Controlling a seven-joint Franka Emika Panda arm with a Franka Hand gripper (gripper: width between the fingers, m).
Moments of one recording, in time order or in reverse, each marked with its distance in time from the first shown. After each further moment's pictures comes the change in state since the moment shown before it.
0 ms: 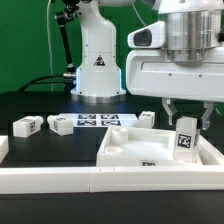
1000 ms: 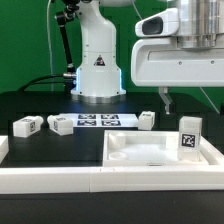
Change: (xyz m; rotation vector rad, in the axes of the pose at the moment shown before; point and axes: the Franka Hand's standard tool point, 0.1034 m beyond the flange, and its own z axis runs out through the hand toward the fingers) arm -0.017 -0.010 -0.016 0.017 0.018 -0.234
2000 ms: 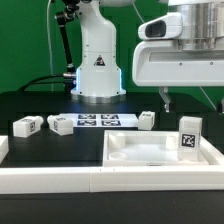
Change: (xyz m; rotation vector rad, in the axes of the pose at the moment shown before) arm -0.033 0.009 0.003 -0.017 -0.033 -0.106
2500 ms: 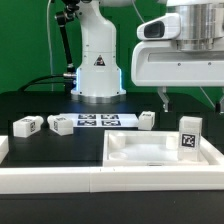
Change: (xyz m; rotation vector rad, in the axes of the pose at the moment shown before) arm -0.001 0.008 0.000 0.008 0.009 0.006
